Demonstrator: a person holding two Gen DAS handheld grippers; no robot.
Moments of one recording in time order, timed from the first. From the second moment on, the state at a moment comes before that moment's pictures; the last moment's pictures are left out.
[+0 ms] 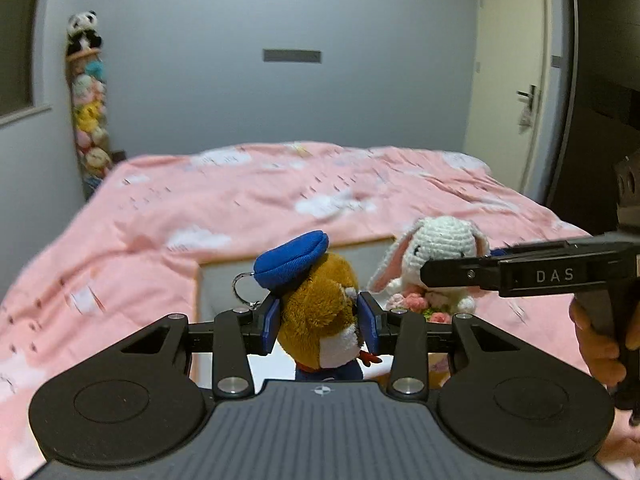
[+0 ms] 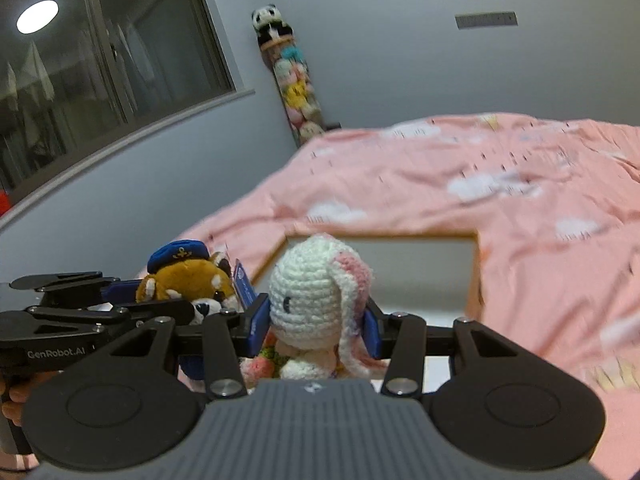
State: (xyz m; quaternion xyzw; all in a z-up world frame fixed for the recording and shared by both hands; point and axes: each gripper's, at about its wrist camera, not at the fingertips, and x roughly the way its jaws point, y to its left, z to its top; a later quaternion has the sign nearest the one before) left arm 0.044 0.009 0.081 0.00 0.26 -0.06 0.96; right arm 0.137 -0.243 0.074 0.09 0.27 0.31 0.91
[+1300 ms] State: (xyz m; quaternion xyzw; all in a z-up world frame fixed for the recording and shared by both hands) left arm 0.177 0.051 -0.022 0.06 0.51 -0.07 0.86; right arm 0.285 -0.137 -0.060 0.09 0.51 0.36 0.77
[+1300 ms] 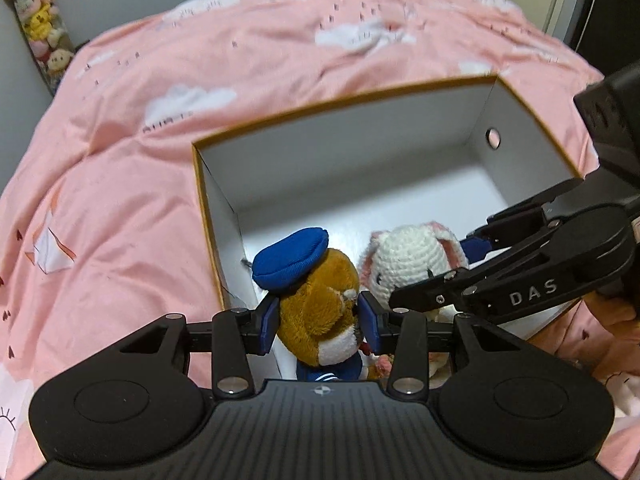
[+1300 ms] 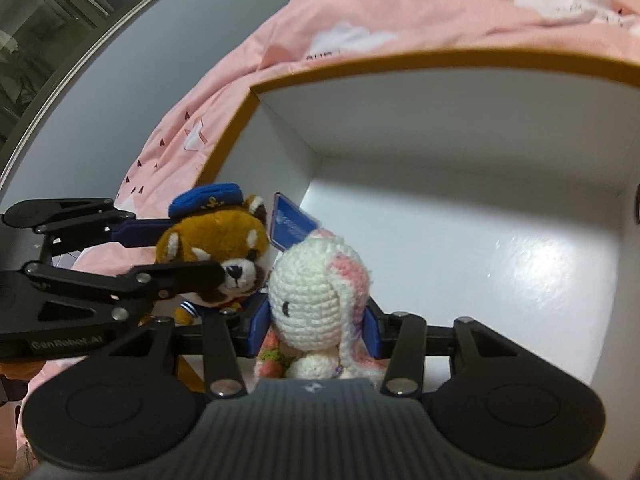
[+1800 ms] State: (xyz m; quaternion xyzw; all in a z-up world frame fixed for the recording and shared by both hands) left arm 0.174 0.056 -0.037 0.04 0.51 -0.06 0.86; right arm 0.289 -0.137 -0.053 0.09 0.52 0.33 0.78
